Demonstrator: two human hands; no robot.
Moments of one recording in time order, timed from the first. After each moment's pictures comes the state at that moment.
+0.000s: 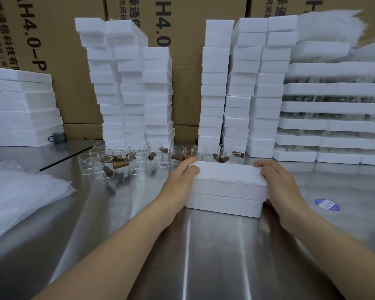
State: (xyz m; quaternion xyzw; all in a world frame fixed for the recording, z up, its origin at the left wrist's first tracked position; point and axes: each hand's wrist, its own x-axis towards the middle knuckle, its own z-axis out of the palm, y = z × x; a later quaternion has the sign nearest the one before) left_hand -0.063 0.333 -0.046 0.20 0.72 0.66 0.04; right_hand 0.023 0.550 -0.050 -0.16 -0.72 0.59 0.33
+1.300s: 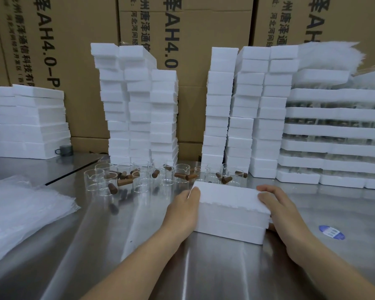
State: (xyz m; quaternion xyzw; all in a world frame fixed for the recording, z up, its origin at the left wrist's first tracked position) left_hand -0.061 0.338 -0.051 0.13 0.80 0.58 0.02; right_hand 0.035 0.546 -0.047 -0.12 -0.70 0.64 0.28
